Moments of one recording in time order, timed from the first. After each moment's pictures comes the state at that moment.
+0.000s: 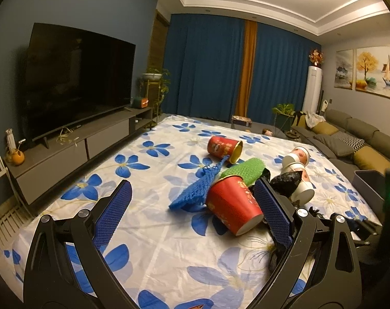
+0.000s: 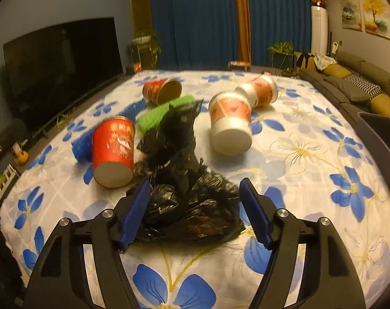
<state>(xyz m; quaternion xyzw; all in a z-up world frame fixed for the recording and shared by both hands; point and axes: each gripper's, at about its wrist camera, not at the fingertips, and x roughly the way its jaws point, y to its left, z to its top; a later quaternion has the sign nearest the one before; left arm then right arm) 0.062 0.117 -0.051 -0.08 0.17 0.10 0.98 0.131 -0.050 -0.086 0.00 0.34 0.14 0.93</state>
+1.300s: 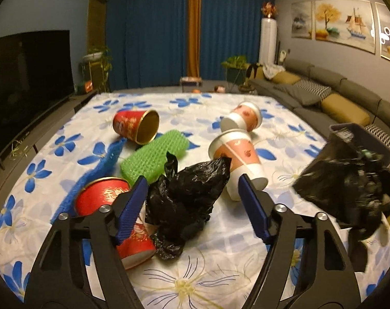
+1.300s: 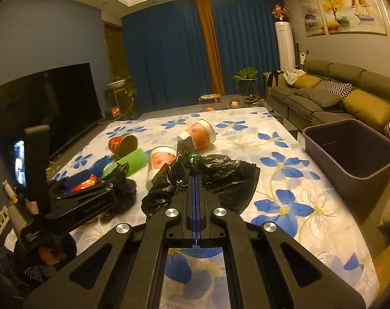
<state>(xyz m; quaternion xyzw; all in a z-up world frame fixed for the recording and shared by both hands) 0.191 -0.004 -0.080 0.00 0.29 -0.03 0.96 0.102 -0.167 -0.033 0.07 0.24 0.08 0.97</state>
